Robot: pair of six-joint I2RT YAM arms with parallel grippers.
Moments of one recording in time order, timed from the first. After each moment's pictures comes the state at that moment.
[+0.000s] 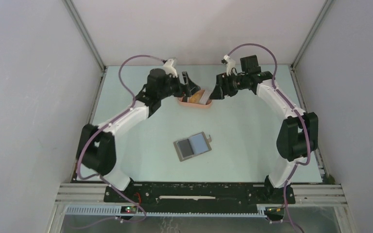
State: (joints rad) left arm -0.46 1.53 1.12 0.14 0.31 -0.48; right arm 0.27 1.76 1.56 -0.59 -0.74 -0.04
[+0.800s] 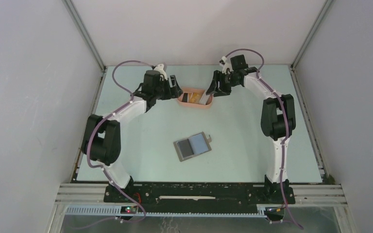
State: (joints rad) left arm -0.35 1.69 1.19 -0.03 0.15 -0.41; right arm 0.25 2.18 1.85 -0.61 -0.62 0.32
